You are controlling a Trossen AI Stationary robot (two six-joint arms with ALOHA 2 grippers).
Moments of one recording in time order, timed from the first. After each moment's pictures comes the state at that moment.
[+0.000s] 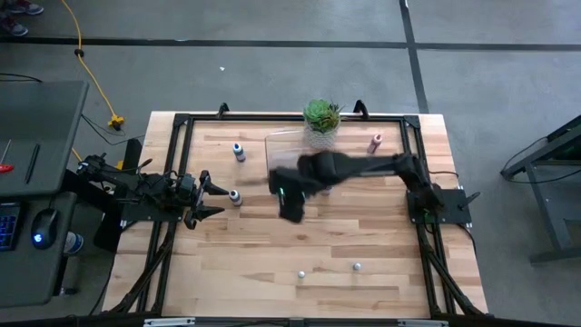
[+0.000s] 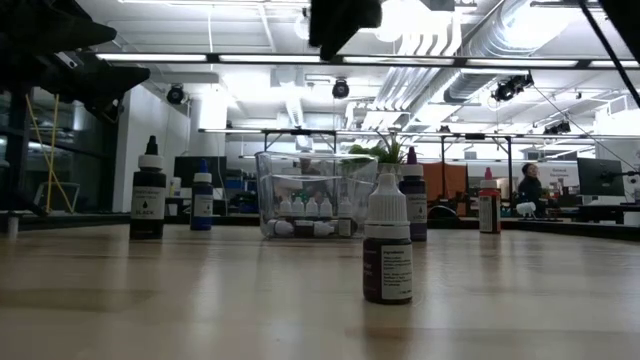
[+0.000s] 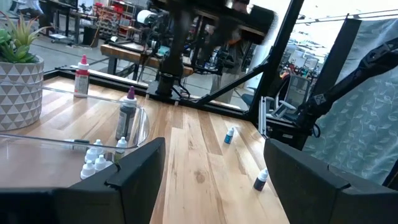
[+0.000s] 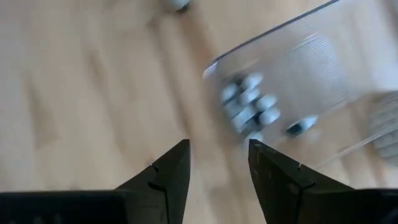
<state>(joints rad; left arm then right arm) -0.37 0.01 0.01 0.05 -0.27 -0.27 0.11 2.11 2.28 -1.38 0.17 0.41</state>
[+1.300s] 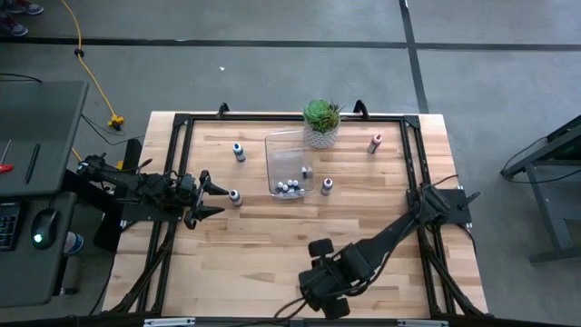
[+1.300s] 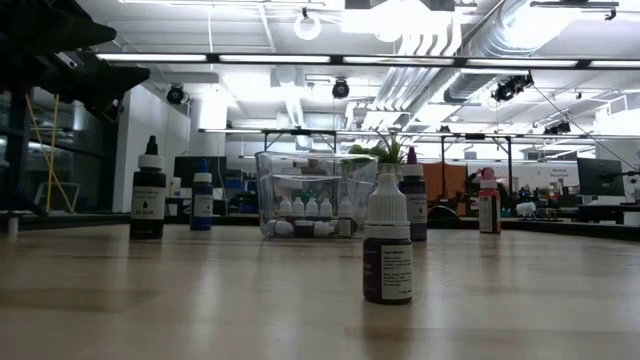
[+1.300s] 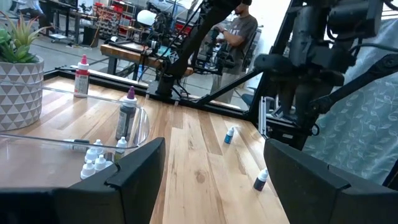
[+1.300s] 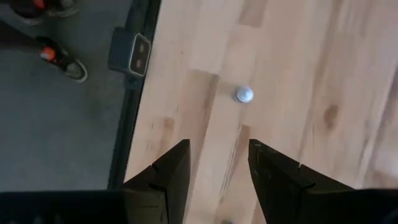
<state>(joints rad) -0.37 0.01 0.01 0.05 -0.27 -0.27 0.60 2.10 2.09 -1.22 0.07 0.38</state>
